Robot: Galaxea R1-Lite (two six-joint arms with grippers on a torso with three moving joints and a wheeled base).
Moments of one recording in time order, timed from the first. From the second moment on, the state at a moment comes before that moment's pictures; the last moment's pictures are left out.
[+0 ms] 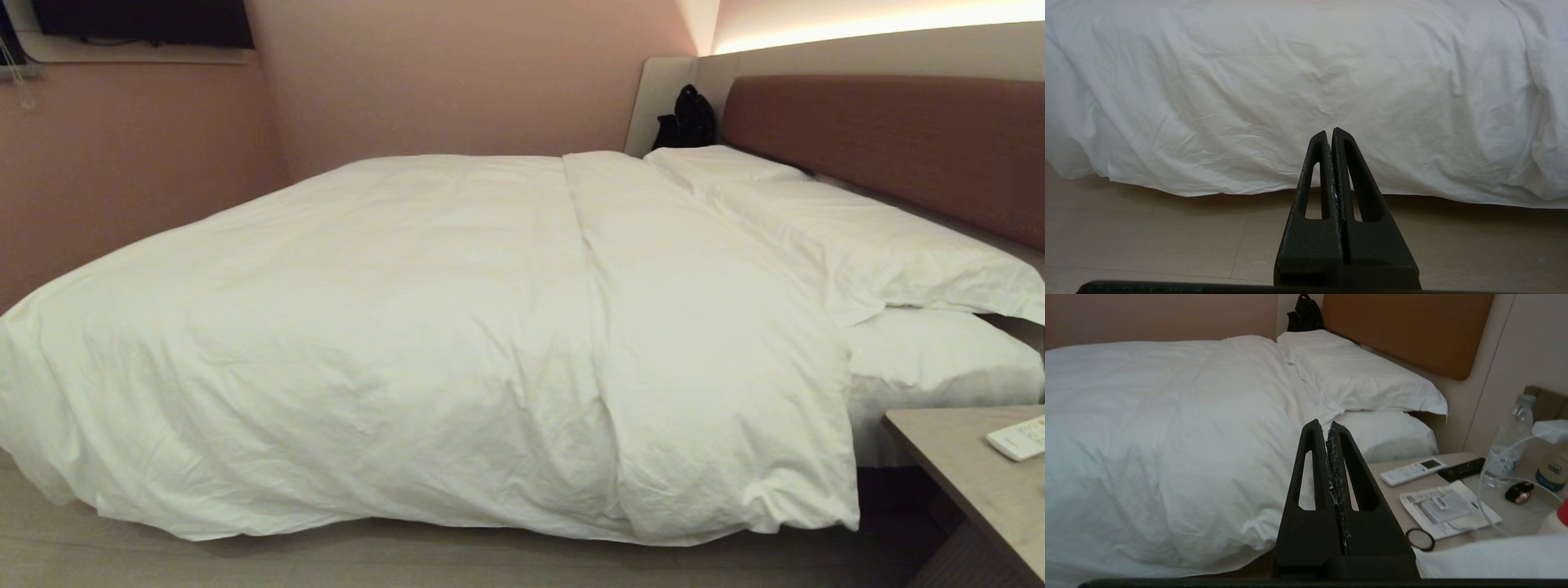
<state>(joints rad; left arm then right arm) 0.00 0.00 0.00 -0.01 0.00 -0.02 0.01 0.18 -0.91 0.52 -0.22 -0.06</state>
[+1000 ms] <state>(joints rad) 0.00 0.00 0.00 -0.01 0.00 -0.02 0.01 0.00 -0.83 0.50 -0.14 0.07</state>
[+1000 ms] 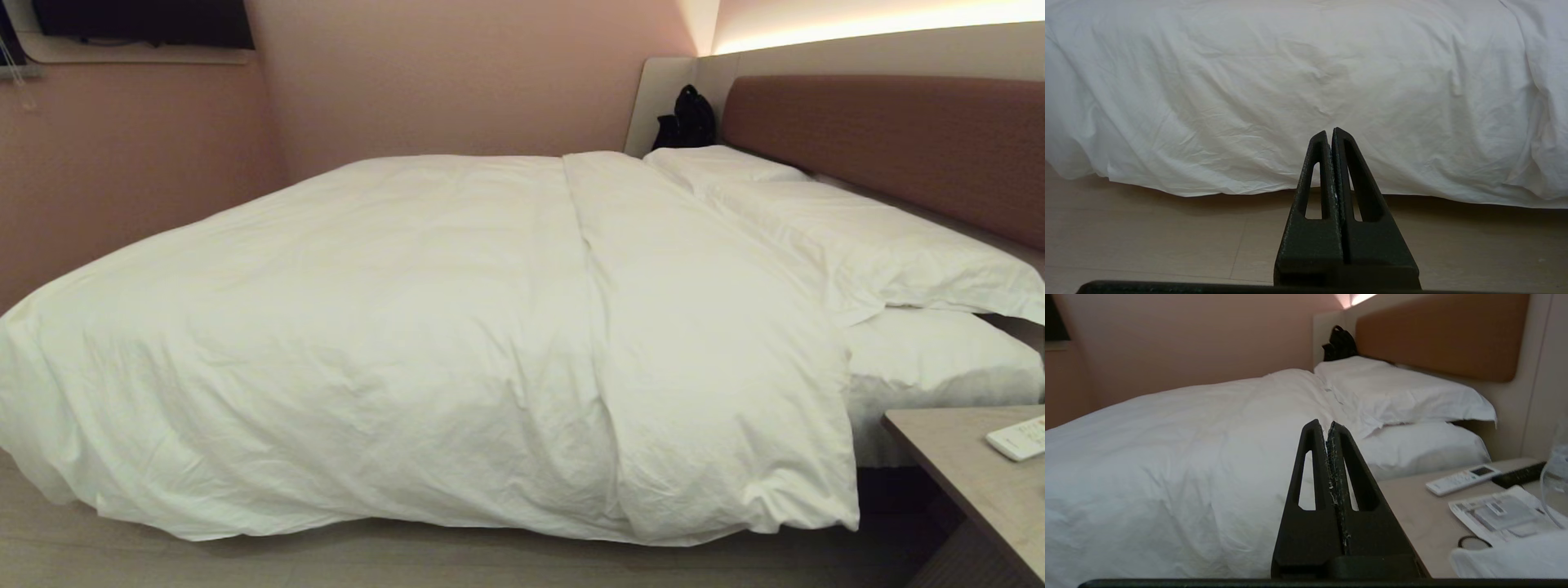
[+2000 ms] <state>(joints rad) 0.00 0.00 0.00 -0.01 0.00 -0.02 0.00 0.00 -0.92 0.45 0.09 0.01</state>
